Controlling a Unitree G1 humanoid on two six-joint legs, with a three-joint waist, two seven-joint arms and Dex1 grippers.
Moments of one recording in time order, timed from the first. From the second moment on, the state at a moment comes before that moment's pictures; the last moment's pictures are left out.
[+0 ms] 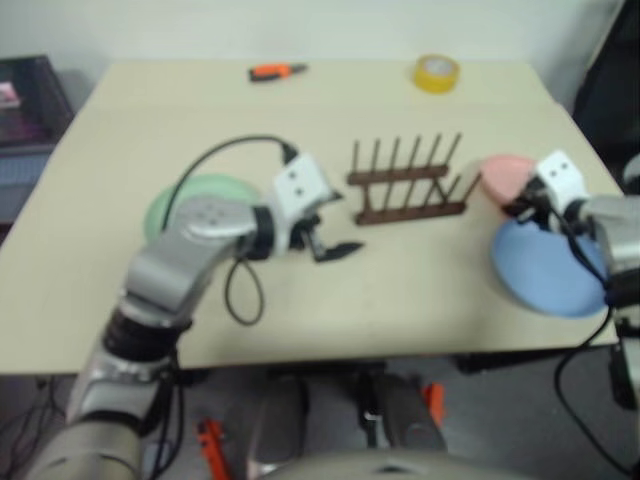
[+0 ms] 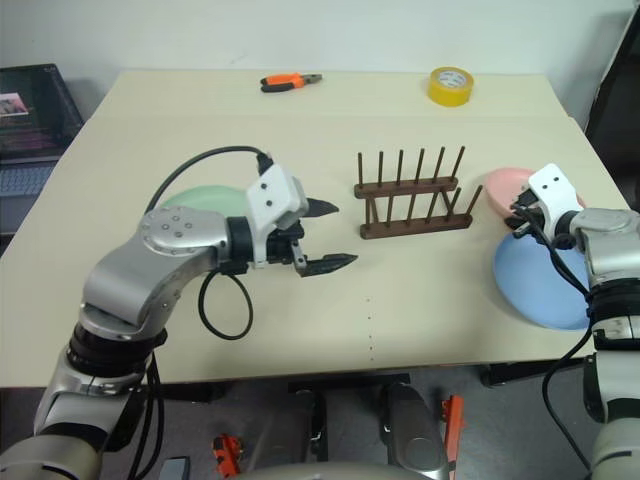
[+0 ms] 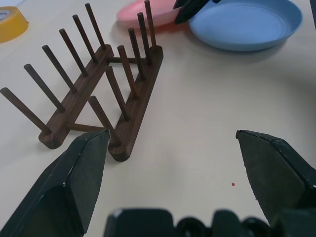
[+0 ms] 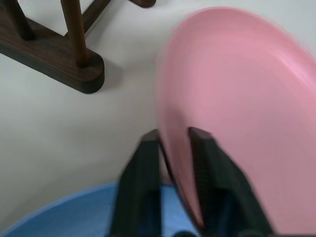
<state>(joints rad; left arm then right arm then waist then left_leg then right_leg) -0.64 0.60 -0.23 -0.42 -0.32 0.85 -0.82 -0.73 -0.81 0.06 0.62 0.03 0.39 0.82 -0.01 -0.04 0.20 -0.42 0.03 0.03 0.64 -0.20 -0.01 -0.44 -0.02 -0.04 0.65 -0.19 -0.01</state>
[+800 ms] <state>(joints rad) -0.64 0.59 -0.23 -0.38 -0.31 0.79 -0.82 -1.09 -0.65 -0.44 0.41 0.57 0.63 0.75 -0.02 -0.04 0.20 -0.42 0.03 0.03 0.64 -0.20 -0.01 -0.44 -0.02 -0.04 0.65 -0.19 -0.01</state>
